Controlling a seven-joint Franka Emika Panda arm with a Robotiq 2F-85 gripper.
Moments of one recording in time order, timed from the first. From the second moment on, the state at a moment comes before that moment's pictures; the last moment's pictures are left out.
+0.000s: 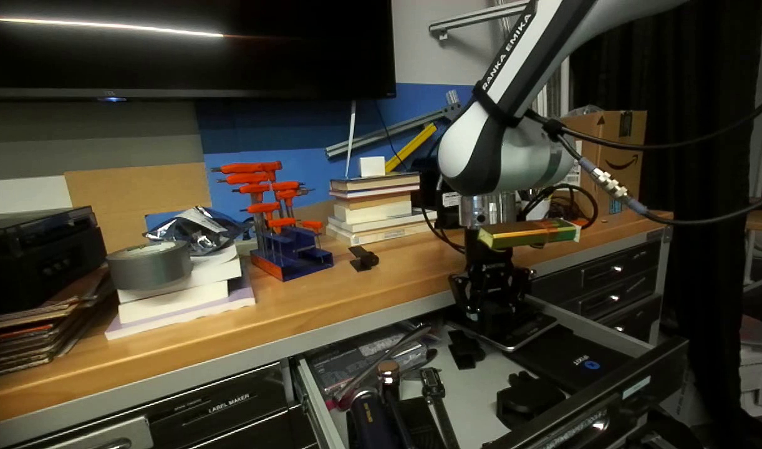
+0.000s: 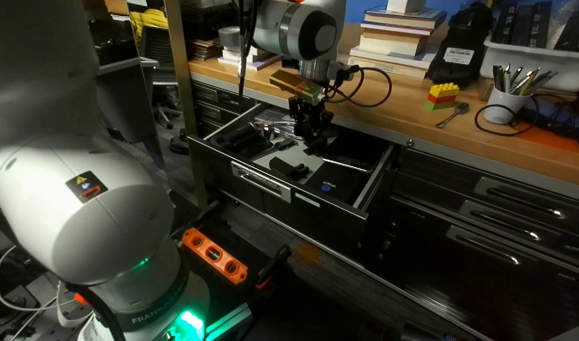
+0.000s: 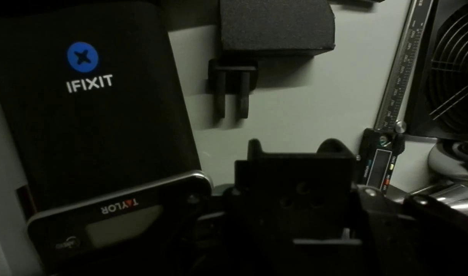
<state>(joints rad) 0.01 0.15 0.04 -2.30 0.05 2.35 0.12</state>
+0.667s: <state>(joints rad) 0.01 0.20 0.02 -2.38 0.12 2.51 0.13</state>
